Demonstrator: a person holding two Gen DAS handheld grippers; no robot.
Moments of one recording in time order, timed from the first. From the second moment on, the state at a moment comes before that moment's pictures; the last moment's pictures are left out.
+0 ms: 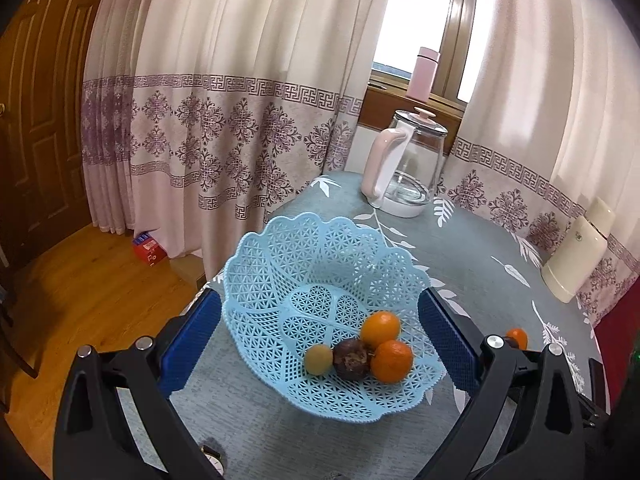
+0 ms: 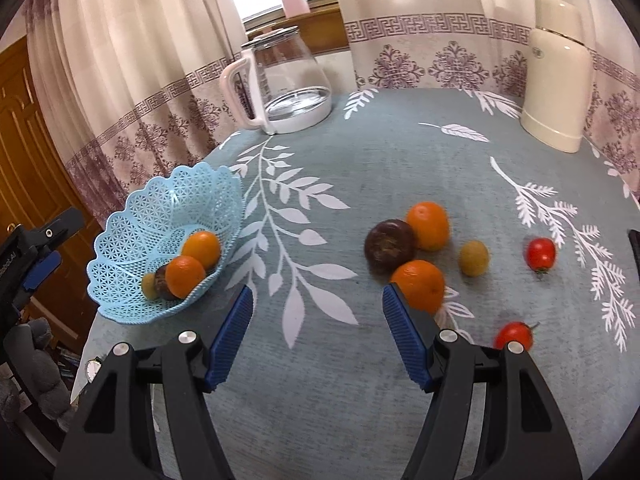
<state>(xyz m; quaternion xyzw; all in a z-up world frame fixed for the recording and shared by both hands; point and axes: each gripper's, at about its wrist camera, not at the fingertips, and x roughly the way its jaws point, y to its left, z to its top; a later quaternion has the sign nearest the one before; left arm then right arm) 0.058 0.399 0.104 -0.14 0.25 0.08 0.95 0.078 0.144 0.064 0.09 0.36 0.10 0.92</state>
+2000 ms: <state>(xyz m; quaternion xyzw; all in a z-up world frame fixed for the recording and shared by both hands) 0.060 0.275 0.082 -0.01 0.29 -0.02 0.96 0.069 0.036 0.016 0.10 0.39 0.00 0.91</state>
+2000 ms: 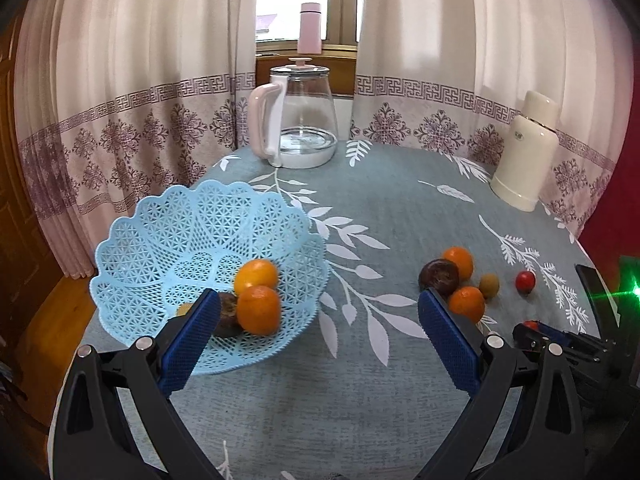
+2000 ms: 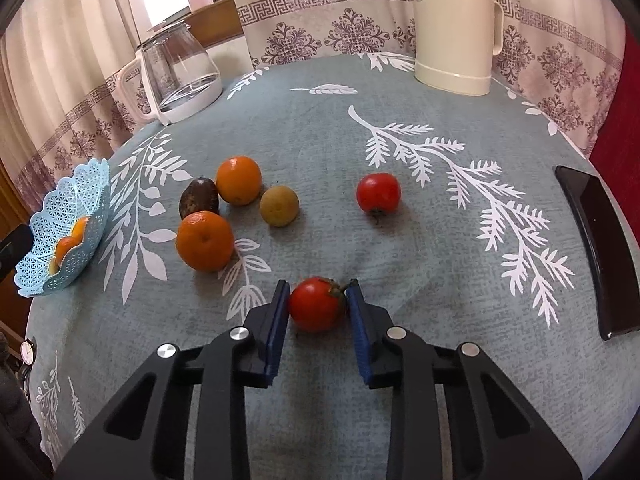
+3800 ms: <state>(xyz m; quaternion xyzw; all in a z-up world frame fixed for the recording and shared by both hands) 0.128 0.148 0.022 0.02 0.40 -0.16 0.90 0.058 0.001 0.008 0.16 0.38 0.01 0.91</state>
